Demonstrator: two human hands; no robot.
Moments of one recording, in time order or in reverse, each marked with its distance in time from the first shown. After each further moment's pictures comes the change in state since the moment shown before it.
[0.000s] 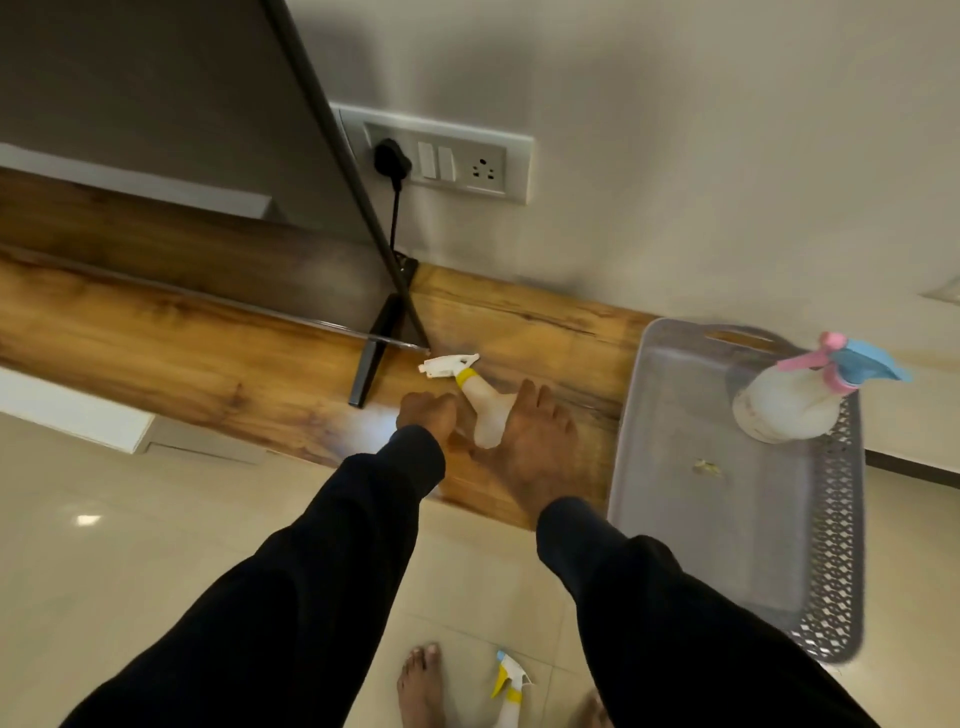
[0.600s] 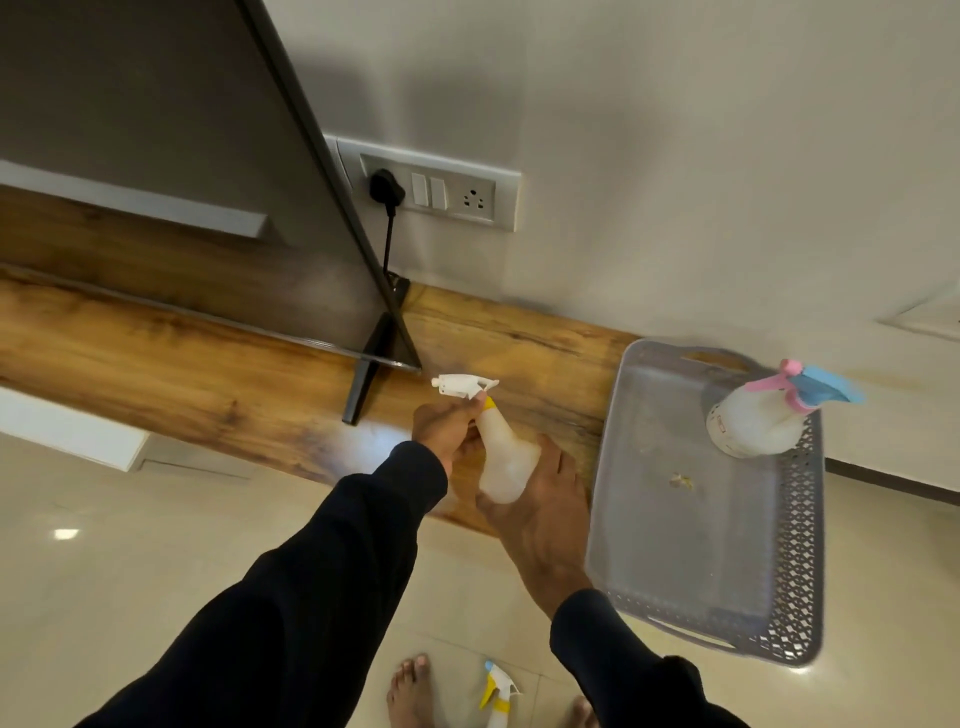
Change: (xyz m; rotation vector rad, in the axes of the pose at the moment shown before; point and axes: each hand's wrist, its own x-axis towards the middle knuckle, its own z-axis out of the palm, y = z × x) left_hand -0.037 0.015 0.015 -0.374 -0.247 0.027; right_hand -0.059 0.023 0.005 0.167 0.244 0.041
